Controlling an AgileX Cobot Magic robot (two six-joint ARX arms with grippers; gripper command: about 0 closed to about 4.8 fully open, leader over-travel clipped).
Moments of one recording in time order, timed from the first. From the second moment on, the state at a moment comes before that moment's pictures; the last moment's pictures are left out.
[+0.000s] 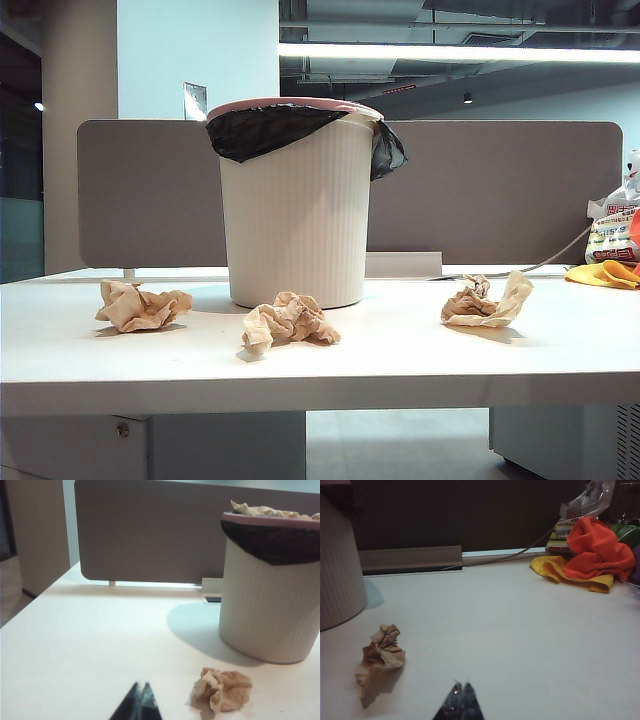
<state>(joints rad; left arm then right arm) 0.09 0.00 0.02 0.11 0.13 -0.08 -0.04 0.00 0.01 0.02 -0.03 0.10</state>
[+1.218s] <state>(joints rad) 0.09 0.25 0.77 -0.38 0.20 -0.33 -0.04 0.49 0.99 -0.42 -0.19 0.14</state>
